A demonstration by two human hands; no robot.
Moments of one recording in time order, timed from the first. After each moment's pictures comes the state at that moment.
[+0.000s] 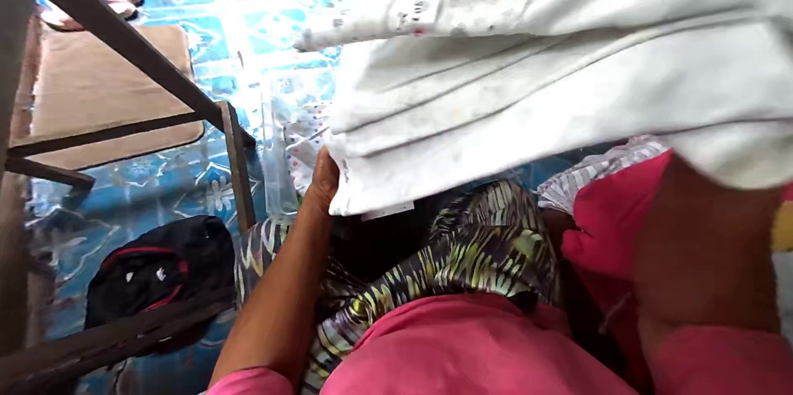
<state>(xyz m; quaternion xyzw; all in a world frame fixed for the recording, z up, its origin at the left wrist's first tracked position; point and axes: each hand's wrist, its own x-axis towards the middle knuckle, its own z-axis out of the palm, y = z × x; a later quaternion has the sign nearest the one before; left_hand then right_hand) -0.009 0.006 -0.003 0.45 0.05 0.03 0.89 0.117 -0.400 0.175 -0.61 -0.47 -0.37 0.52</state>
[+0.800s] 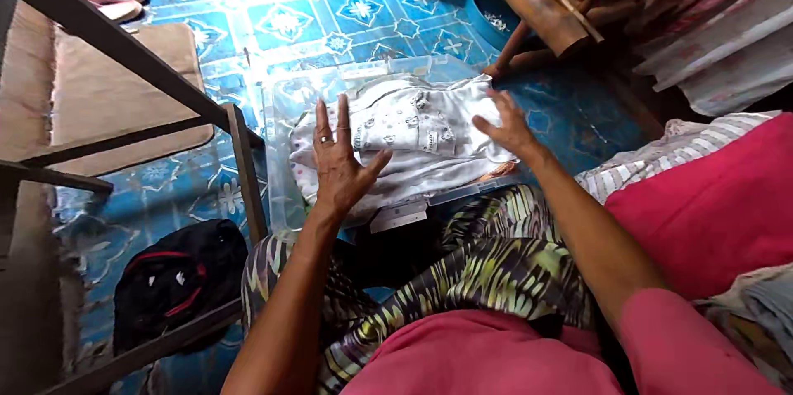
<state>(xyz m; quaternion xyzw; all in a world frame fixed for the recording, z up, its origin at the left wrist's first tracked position) 0.026 0.024 -0.027 0.91 0.00 0.14 0.40 0.146 -0.290 -0.022 -0.95 -0.08 0.06 0.31</state>
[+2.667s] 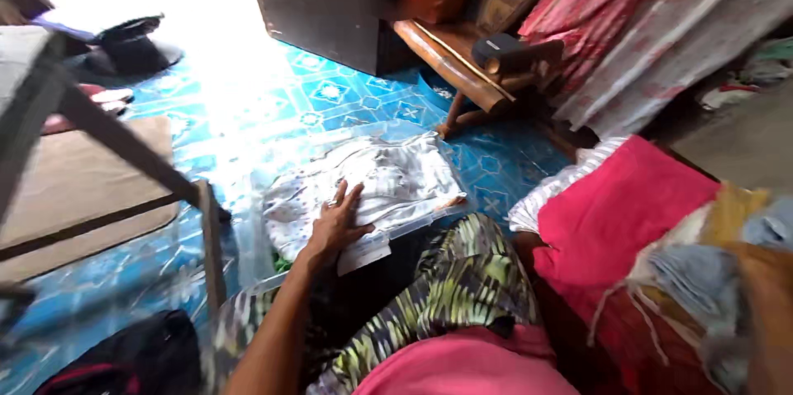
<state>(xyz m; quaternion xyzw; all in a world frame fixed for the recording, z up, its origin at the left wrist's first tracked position) 0.036 0.014 -0.055 0.94 -0.08 -0.09 0.32 -0.108 -0.576 0.105 -0.84 0.54 -0.09 0.07</state>
